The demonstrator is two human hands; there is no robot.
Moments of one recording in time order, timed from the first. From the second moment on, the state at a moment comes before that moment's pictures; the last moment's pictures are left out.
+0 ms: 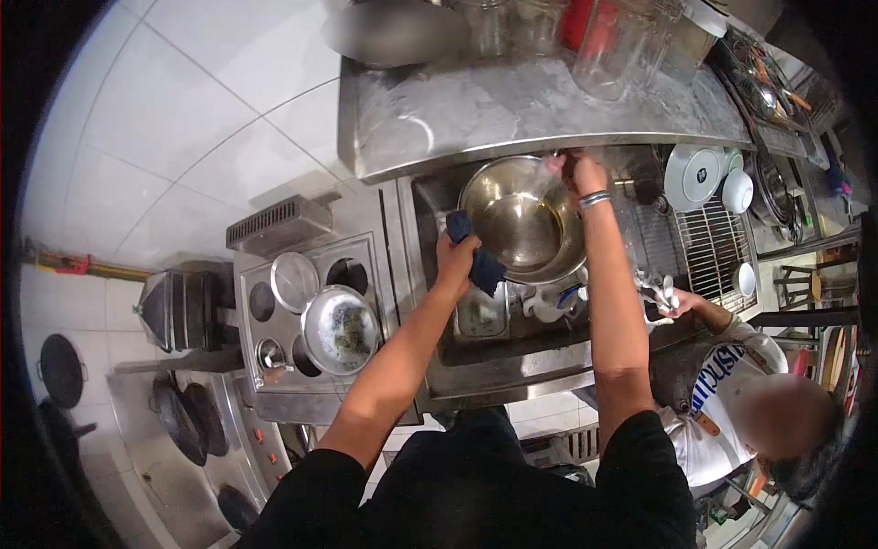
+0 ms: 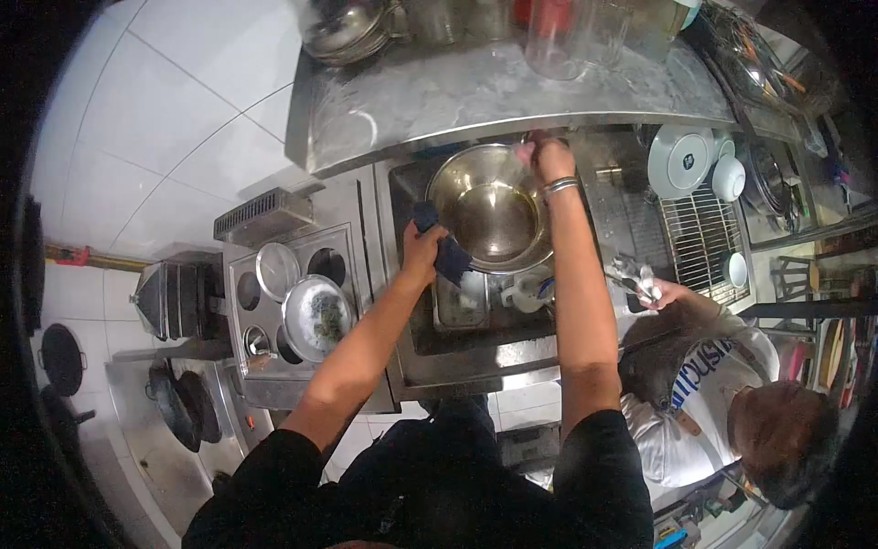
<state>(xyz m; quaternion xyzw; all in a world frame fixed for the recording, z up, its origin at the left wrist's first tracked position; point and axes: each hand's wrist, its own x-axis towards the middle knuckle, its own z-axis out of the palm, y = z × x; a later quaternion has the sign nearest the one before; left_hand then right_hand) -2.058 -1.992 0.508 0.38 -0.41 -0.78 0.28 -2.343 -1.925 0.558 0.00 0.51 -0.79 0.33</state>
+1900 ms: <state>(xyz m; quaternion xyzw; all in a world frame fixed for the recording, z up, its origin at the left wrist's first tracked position) -1.994 -2.009 0.571 0.40 -0.77 -0.41 0.28 -2.154 -1.975 0.409 -0.23 0.80 -0.37 0.41</state>
